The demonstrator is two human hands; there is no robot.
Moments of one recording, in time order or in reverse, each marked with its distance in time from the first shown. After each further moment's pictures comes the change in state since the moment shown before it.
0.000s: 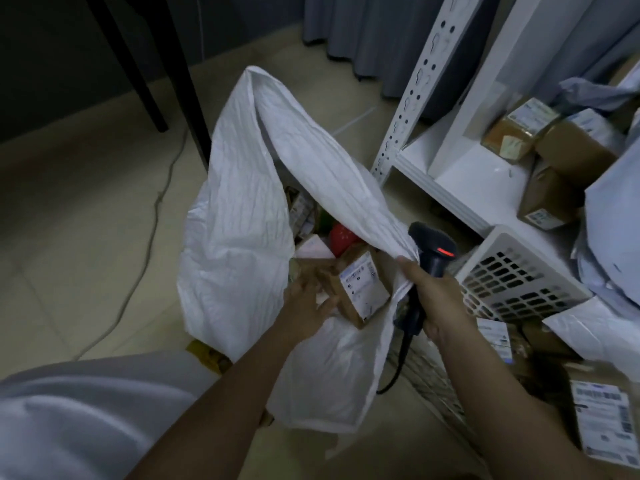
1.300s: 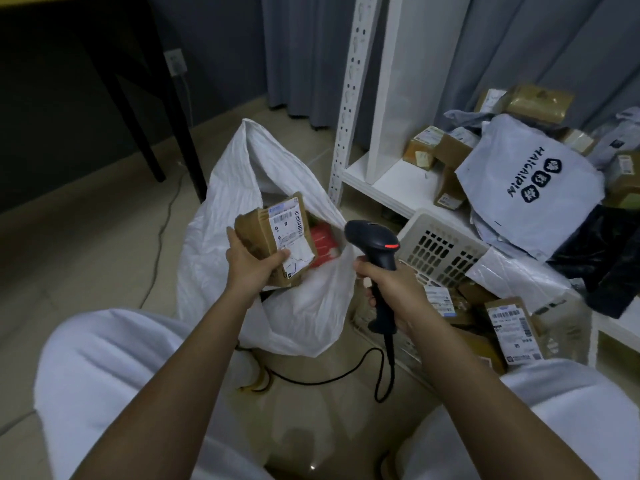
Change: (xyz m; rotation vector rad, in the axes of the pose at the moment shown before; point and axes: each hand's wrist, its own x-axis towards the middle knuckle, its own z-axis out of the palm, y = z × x) left_hand -0.148 0.059 -0.063 -0.580 0.477 0.078; right_hand -0.187 -0.005 -0.070 -0.048 -0.165 -0.096
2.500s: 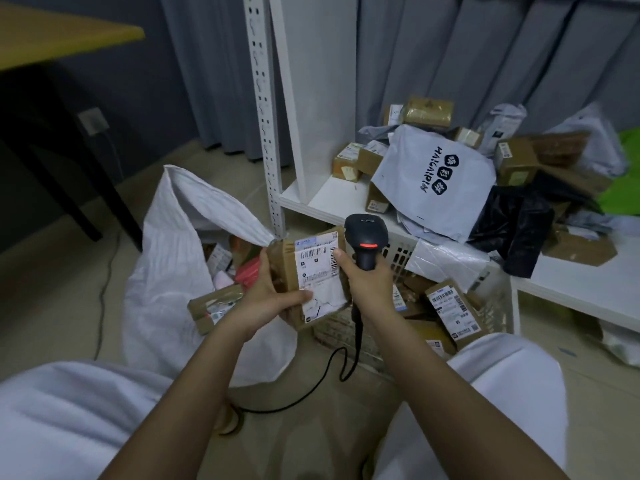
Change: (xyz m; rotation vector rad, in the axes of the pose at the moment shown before) left_hand -0.085 0.063 0.081 0.065 -0.647 0.072; right_hand -0.009 -0.001 -0.058 0.114 0.375 -0.278
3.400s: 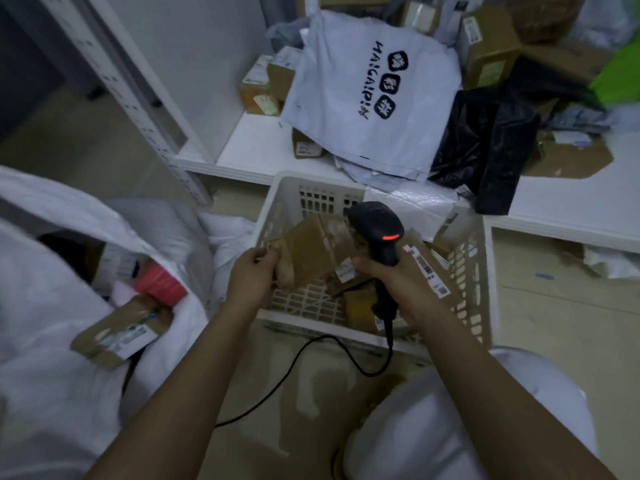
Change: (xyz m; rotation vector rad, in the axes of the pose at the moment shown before) left_hand 0.177 -0.046 0.137 0.166 0.191 -0.232; right_hand 0.139 0.080 -0.154 0.004 -0.126 0.310
